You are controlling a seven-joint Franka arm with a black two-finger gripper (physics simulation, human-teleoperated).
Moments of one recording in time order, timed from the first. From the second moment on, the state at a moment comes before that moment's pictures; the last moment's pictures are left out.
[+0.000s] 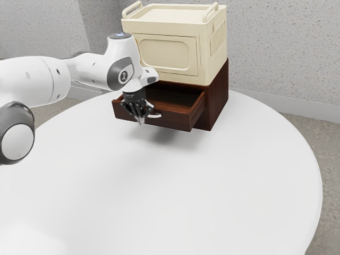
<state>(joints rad) -0.04 0.55 0.07 -1.41 -0.01 2.06 -0.08</state>
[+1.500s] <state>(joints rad) 0.03 0.83 -0.03 -0.99 -0.01 2.06 -0.04</state>
